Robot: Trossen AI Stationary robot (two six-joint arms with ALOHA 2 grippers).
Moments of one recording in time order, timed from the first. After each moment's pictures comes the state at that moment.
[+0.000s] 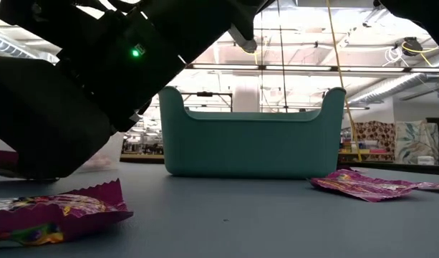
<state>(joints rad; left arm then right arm) -1.04 1.88 1.07 -0.88 -0.68 -1.37 0.37 2.54 2.00 -0.20 0.39 -0.07</state>
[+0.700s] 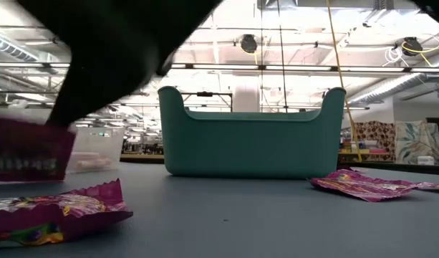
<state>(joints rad) -1.04 1.86 1.12 -0.90 -0.76 -1.37 0.40 2.43 2.00 -0.40 0.44 -0.04</state>
